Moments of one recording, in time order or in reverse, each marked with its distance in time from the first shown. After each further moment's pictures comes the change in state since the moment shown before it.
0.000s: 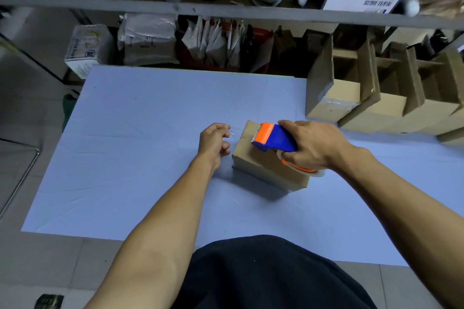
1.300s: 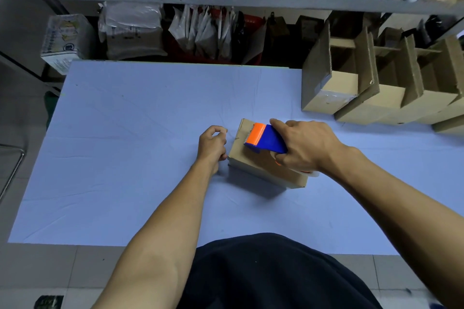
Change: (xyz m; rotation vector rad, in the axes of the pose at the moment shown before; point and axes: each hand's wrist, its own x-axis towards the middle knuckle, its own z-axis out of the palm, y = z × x) left_hand 0.018 -0.023 0.005 0.227 0.012 0.019; right_hand 0.010 -0.014 0.006 -0.095 -0.027 0.031
